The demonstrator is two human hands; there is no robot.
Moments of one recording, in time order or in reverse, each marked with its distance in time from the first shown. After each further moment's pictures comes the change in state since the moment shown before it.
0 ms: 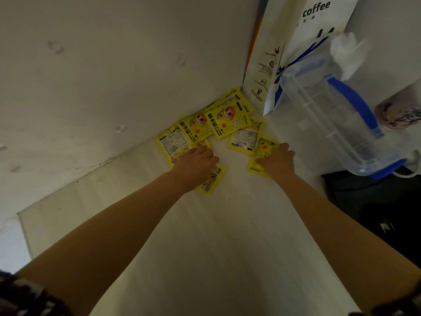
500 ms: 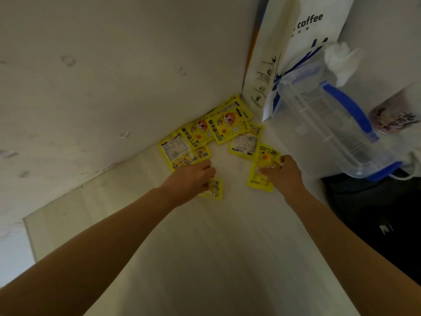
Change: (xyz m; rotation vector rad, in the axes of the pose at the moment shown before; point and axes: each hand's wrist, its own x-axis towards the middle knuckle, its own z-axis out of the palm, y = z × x) left_hand -0.034 -0.001 -0.006 -0.357 0.159 0.076; right_hand -0.029 0.020 -0.016 0.319 -0.040 -0.038
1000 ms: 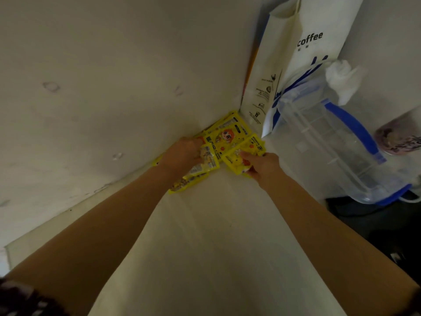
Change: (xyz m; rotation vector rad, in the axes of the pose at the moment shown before) left_hand 0.077 -0.050 -0.041 -0.122 0.082 -0.357; right_hand 0.049 -0.067 0.037 0.648 -0.199 0.246
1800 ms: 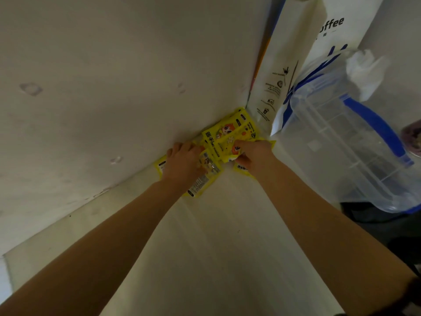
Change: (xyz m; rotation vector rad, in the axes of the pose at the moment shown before) left_hand -0.007 -0.013 0.028 0.156 0.055 -0.136; right_hand 0.024 -0.014 0.048 -0.008 0.037 0.060
